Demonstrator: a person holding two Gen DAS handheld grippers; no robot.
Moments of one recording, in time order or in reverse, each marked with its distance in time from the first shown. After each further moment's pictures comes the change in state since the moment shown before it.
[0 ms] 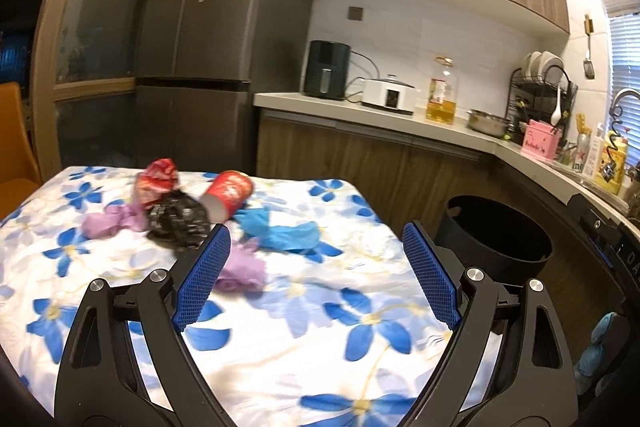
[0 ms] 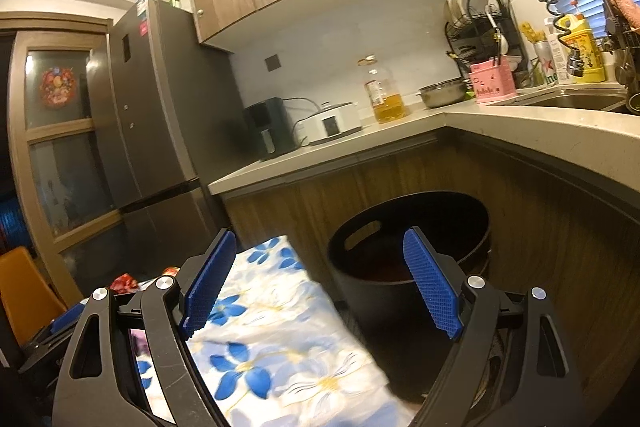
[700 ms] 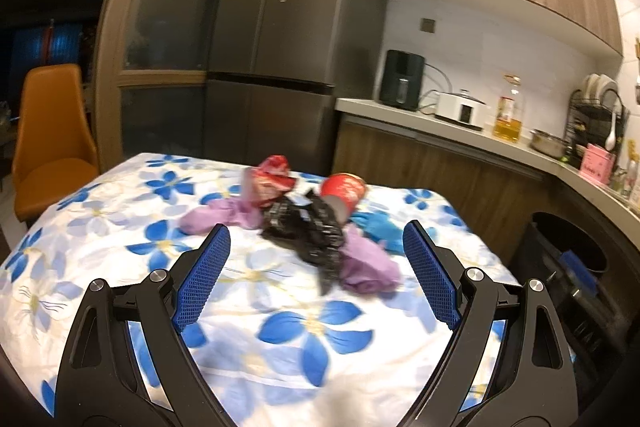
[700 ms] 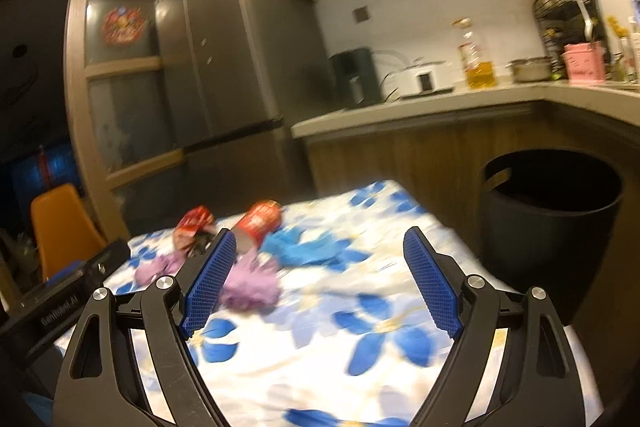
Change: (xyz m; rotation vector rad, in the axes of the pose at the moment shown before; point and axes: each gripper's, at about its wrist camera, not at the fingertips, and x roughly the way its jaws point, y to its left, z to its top) left arm -0.016 0.107 -0.002 -0.083 -0.020 0.216; right arm 0.051 0.127 -0.070 -0.128 0.175 0.239
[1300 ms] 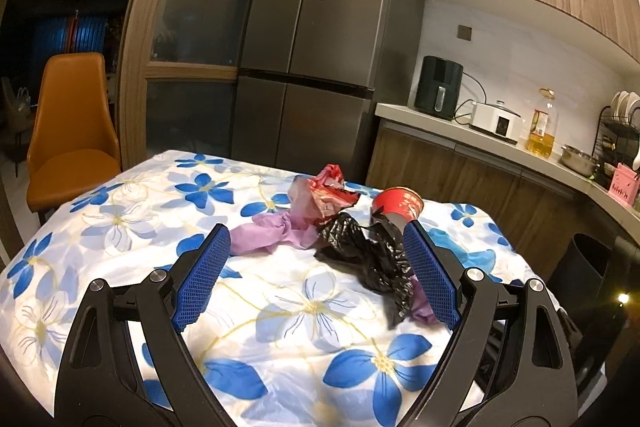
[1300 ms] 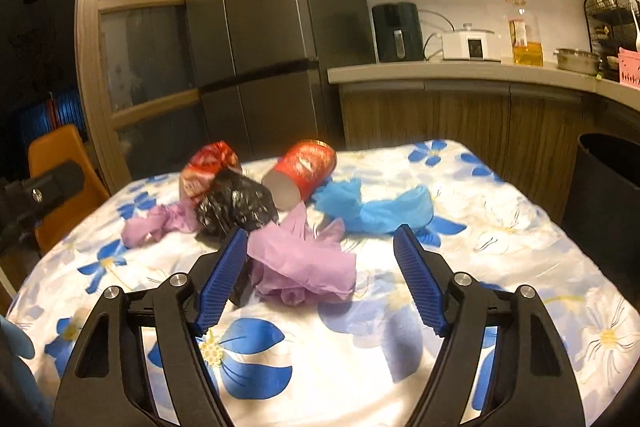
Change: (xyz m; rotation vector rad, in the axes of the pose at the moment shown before) left arm 0.039 0.047 0.012 -0.048 -0.006 0.078; right arm 0.090 0.058 -0.036 -0.104 0.160 0.019
